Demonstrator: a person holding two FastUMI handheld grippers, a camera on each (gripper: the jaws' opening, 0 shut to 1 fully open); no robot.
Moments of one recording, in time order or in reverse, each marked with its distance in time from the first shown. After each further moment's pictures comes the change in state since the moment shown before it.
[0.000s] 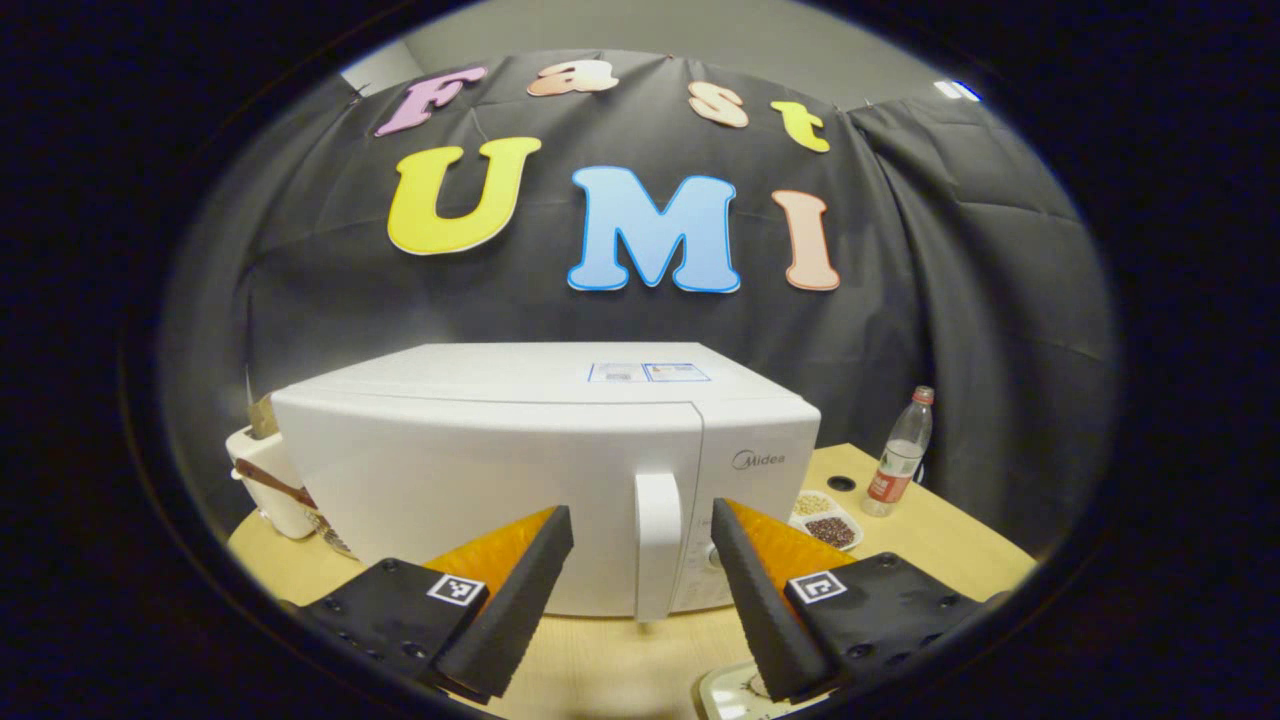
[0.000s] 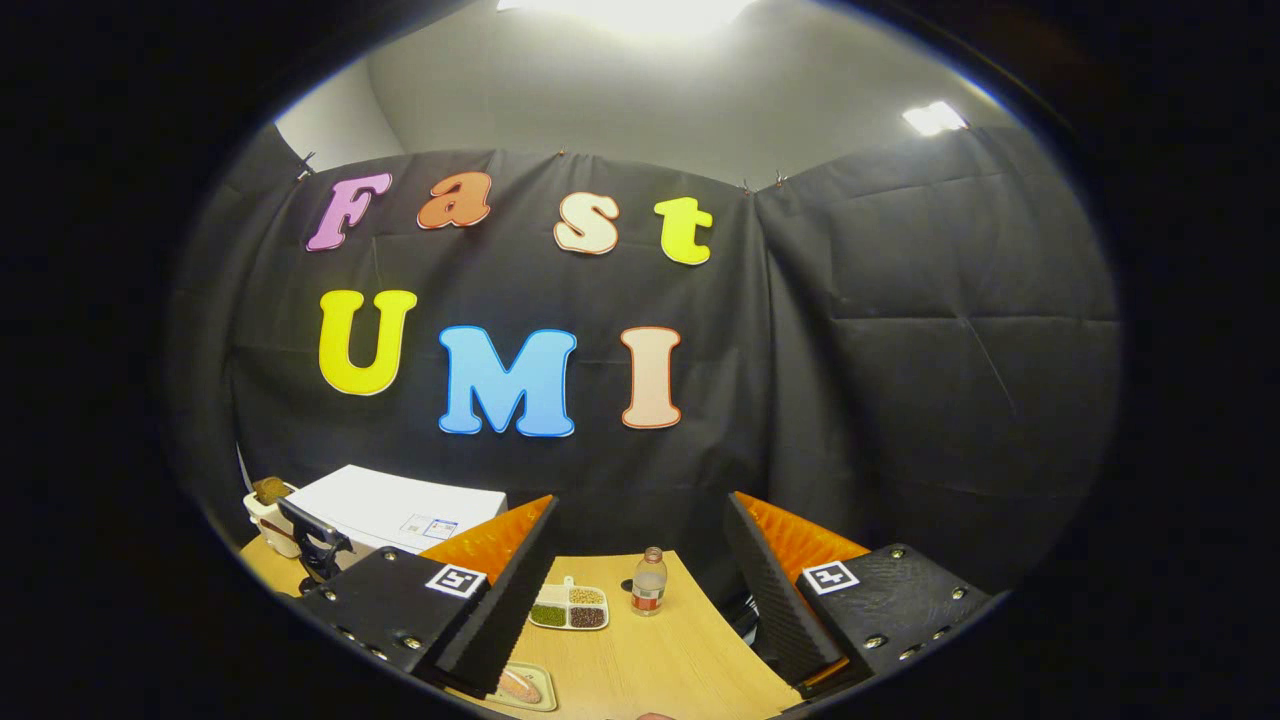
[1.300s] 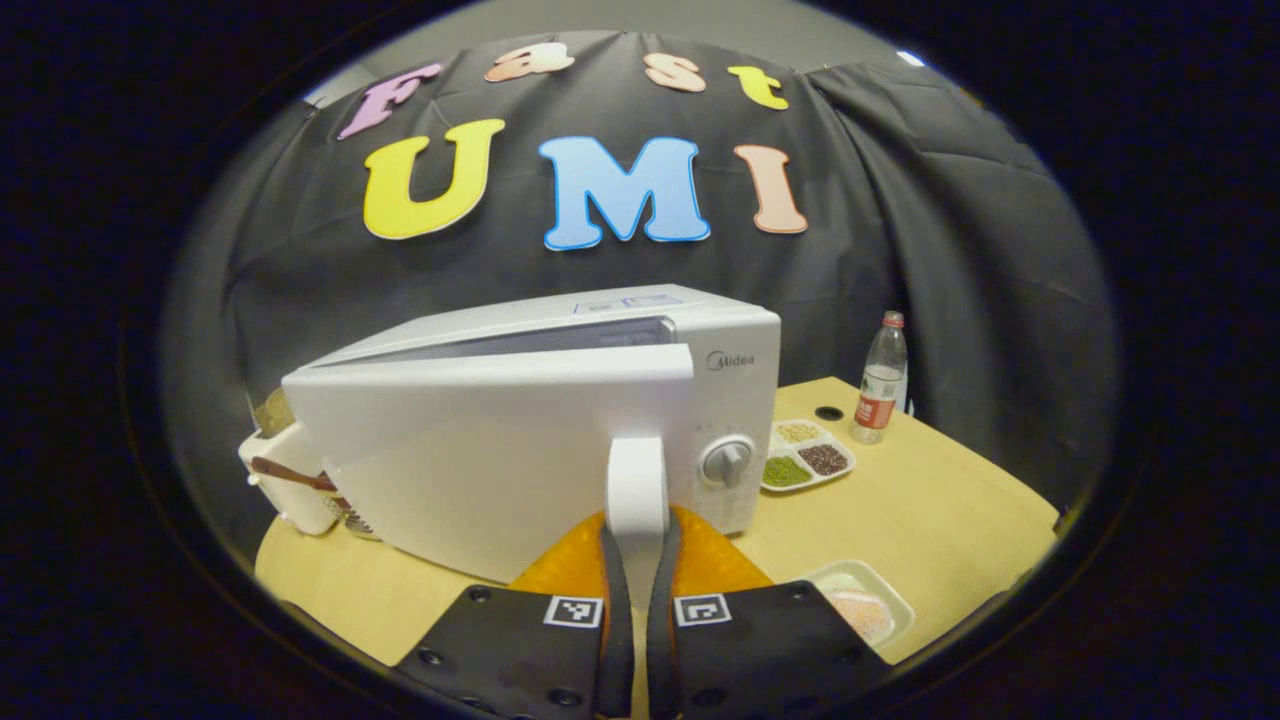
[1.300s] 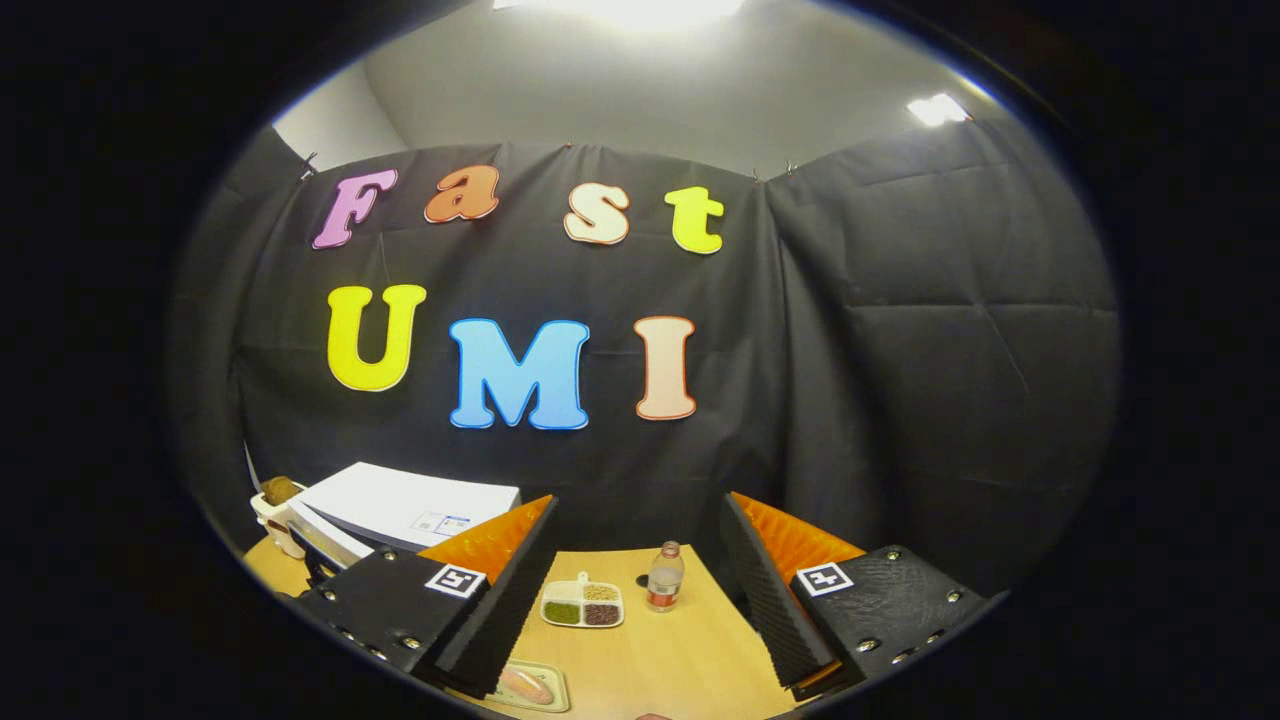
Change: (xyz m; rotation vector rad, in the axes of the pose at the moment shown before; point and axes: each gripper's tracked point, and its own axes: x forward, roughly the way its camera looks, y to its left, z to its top) left arm -0.069 0.003 -0.044 0.082 0.135 -0.063; right arm 0.009 0.028 -0.015 0.050 0.040 0.069
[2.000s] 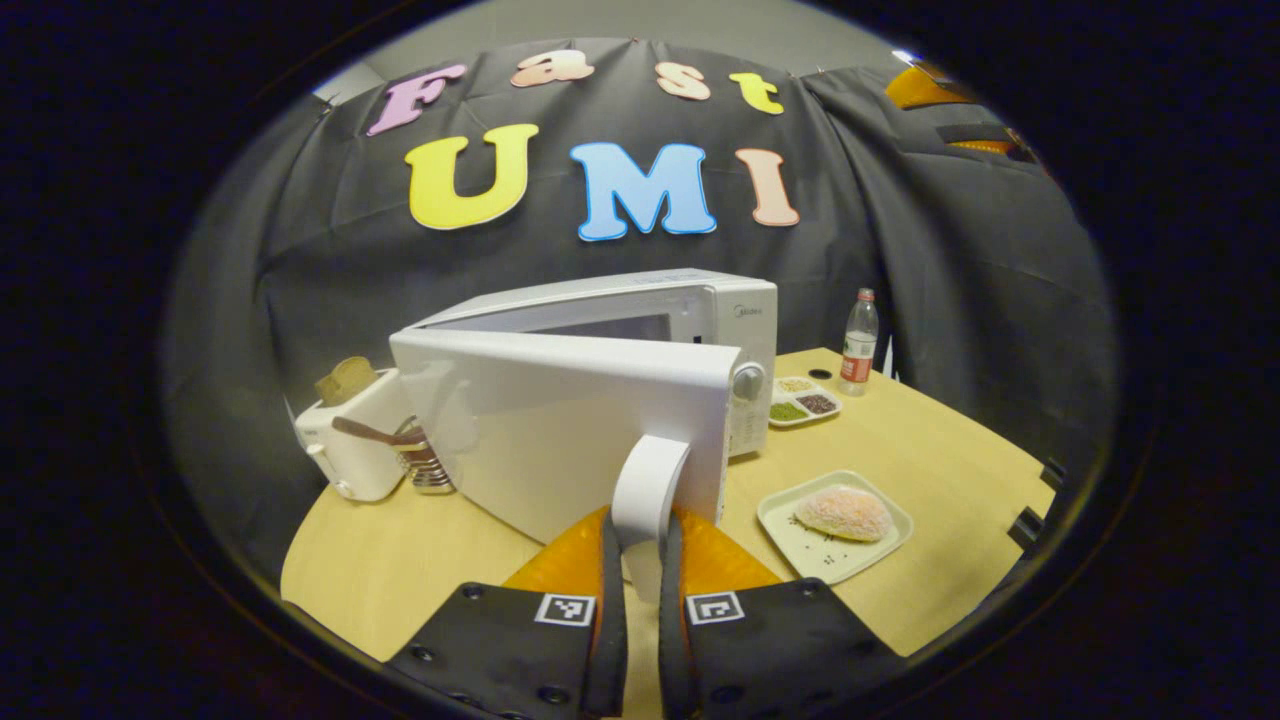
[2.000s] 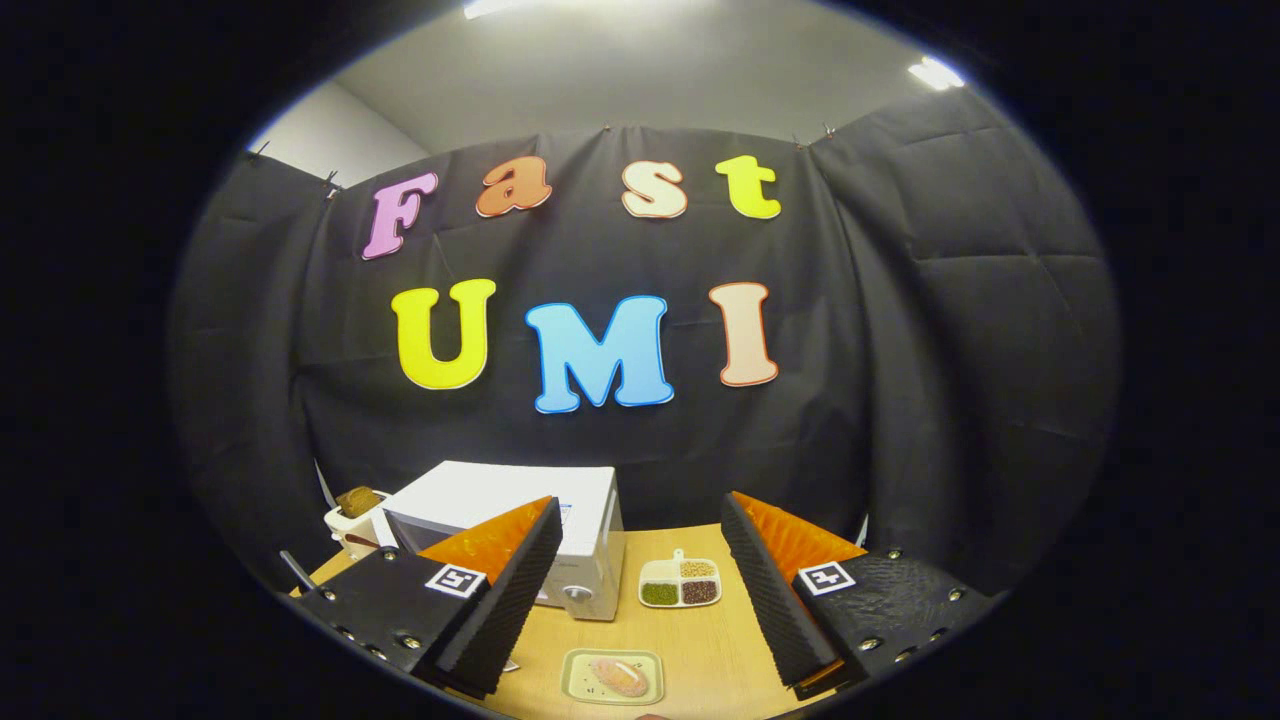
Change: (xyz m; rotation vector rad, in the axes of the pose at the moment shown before) left arm -0.128 0.064 -0.049 0.030 0.033 0.018; right arm -0.017 0.091 -0.015 0.051 0.048 0.190
